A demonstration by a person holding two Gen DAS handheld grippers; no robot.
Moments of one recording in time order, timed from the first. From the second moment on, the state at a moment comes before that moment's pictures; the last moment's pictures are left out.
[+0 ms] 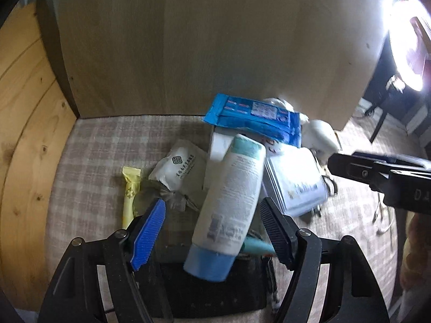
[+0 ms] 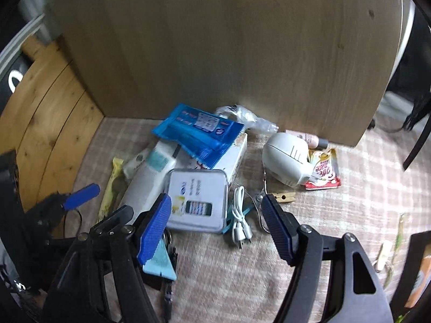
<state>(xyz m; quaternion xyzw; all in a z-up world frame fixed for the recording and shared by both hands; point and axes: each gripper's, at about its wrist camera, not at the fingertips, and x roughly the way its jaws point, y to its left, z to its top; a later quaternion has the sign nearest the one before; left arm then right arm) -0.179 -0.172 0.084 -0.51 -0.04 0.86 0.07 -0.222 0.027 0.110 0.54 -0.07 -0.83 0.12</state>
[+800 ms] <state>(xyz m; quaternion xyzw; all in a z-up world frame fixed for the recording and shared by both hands) -0.191 -0.094 0.064 -0.53 -0.03 0.84 0.15 -0.239 0.020 0.071 0.58 -0.10 -0.78 0.18</state>
